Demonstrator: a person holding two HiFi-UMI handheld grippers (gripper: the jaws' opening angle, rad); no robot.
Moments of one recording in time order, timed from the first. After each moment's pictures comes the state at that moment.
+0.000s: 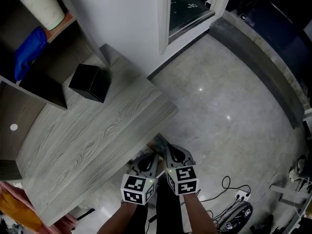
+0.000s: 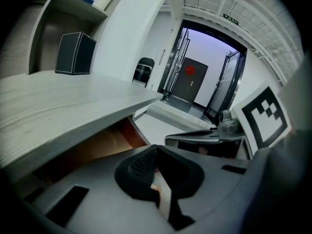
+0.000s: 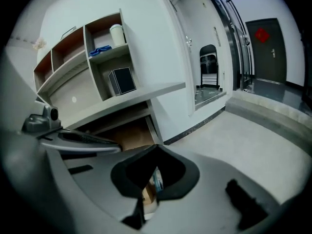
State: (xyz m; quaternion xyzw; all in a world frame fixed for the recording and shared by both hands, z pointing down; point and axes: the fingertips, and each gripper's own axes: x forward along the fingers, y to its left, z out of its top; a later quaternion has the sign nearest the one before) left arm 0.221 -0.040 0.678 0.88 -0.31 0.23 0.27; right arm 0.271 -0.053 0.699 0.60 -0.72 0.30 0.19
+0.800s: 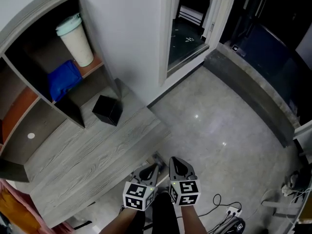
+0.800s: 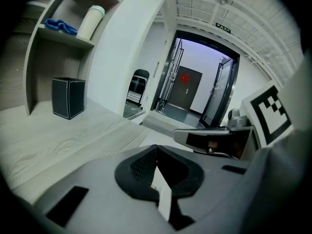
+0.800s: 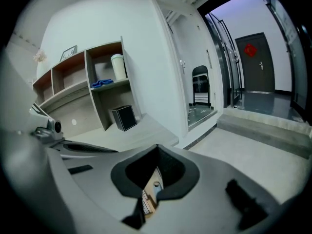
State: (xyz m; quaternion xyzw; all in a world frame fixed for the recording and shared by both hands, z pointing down) left arm 0.229 -0.043 0.556 0.90 -0.31 0.20 0.24; right arm 0.294 -0.051 0.554 0.65 -0.70 0.25 0.13
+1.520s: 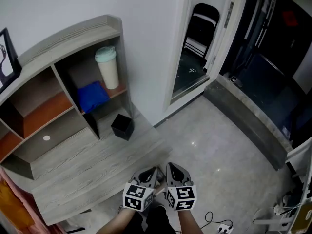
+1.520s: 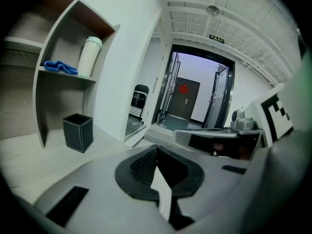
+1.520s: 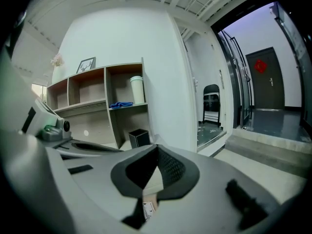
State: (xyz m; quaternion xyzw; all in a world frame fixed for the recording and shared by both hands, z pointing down) left arm 0.202 -0.053 0.443 0.91 -0.33 0.14 0.20; right arm 0.255 -0.058 0.432 0.64 -0.75 0.16 0.10
